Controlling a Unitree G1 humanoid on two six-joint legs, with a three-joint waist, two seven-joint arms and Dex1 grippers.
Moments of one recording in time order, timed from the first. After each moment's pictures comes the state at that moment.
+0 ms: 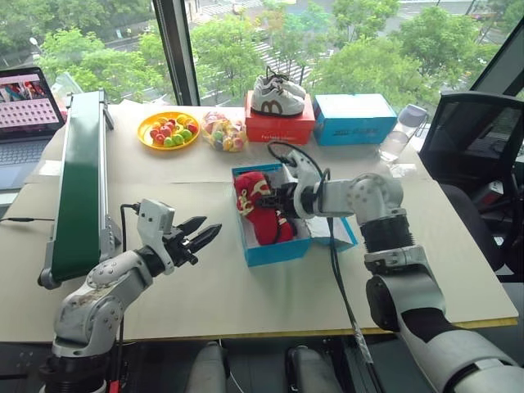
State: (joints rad) left arm -0.11 0.50 0.17 -0.42 -0.65 0.69 -0.49; right arm -1.10 -0.15 0.14 0.62 0.61 1.10 0.32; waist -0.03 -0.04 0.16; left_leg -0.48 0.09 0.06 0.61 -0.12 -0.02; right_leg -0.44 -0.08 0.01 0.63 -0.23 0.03
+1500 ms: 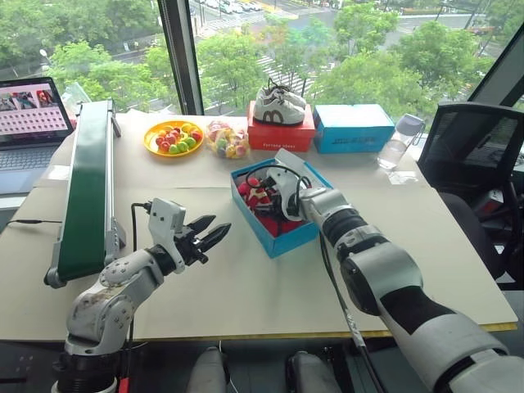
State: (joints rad) left arm -0.14 0.47 0.13 -0.44 -0.64 0.70 -0.47; right arm -1.25 -0.08 0.07 1.26 0.05 0.48 0.53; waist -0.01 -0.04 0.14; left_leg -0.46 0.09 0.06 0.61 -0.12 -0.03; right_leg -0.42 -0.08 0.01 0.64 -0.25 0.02
